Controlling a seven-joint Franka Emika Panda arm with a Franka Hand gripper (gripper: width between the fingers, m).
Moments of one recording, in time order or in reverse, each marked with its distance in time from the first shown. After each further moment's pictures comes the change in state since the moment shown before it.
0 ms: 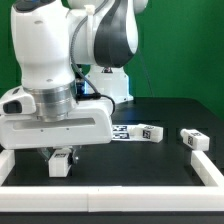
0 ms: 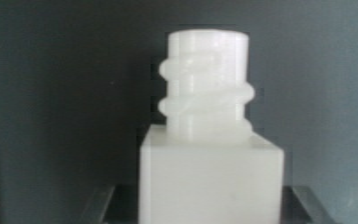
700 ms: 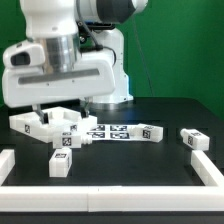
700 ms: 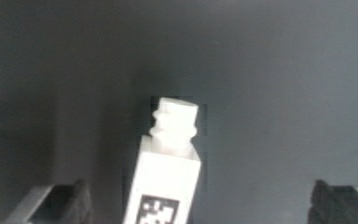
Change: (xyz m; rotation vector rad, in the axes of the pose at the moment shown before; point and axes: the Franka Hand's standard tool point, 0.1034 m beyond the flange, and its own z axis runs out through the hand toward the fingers) arm -0.046 -0.010 -0.076 -0.008 0.021 -0.266
